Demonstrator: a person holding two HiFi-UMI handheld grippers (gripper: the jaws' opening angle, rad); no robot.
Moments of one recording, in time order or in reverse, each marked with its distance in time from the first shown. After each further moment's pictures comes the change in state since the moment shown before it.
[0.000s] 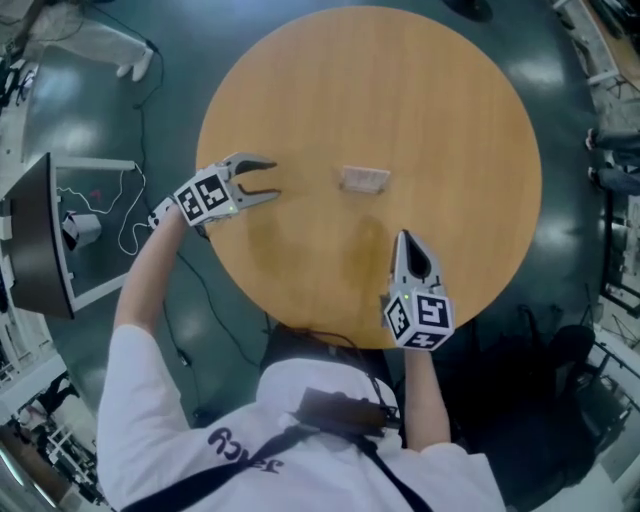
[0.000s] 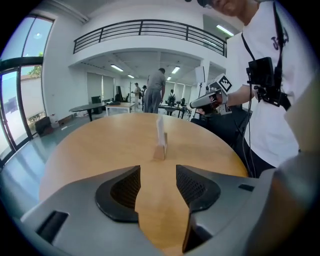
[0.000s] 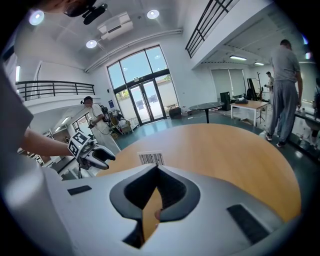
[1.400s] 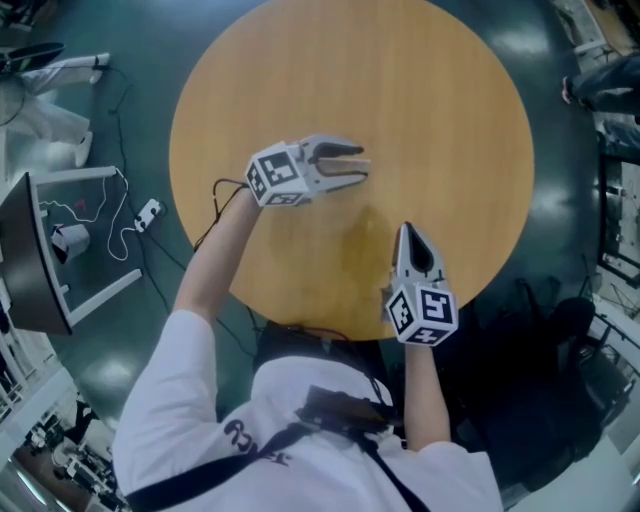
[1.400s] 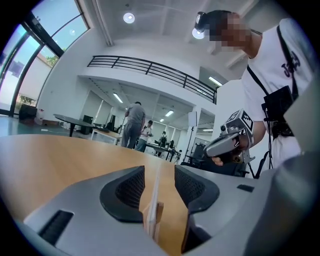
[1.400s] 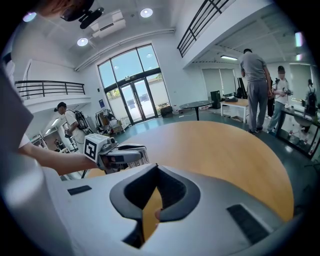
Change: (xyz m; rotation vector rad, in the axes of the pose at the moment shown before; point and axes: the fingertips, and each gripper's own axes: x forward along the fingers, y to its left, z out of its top) left arm 0.132 -0.025 0.161 -0.121 -0.501 -0.203; right arm -0.014 -0.029 -0.007 0.053 0.015 -0.094
